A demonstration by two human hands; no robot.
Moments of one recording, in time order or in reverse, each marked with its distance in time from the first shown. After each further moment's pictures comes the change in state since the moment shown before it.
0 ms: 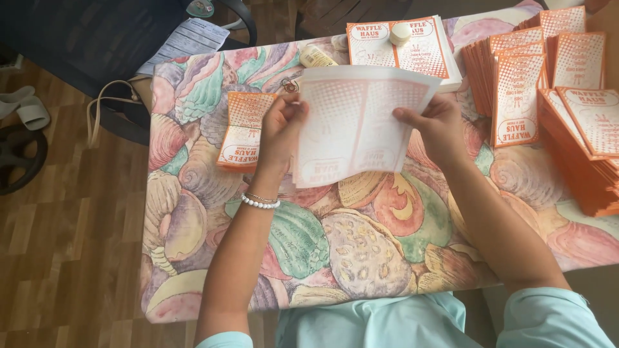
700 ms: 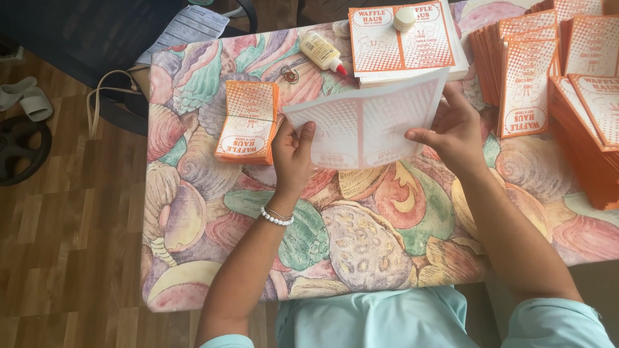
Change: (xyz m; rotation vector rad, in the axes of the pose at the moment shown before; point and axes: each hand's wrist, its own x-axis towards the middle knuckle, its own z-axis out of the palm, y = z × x) left_hand -0.049 -0.034 0.014 0.226 0.155 0.236; right_hand -0.043 -0.033 -0.005 -0.078 -0.161 -0.273
